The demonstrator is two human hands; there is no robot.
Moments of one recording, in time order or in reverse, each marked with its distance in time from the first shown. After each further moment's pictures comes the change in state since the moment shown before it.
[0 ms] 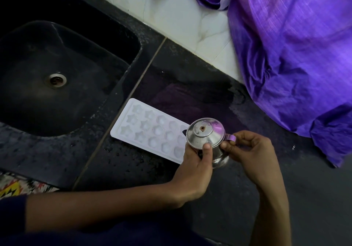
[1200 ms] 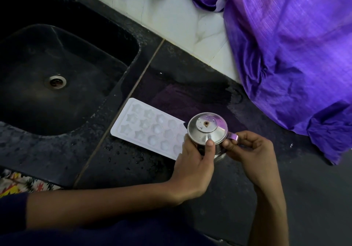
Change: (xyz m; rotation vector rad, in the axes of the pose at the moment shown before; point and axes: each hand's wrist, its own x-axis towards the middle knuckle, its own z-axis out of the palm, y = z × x) left_hand 0.001 -0.007 0.007 0.106 0.093 0.108; right_hand -0.012 0.005 0.001 0.177 0.056 -0.003
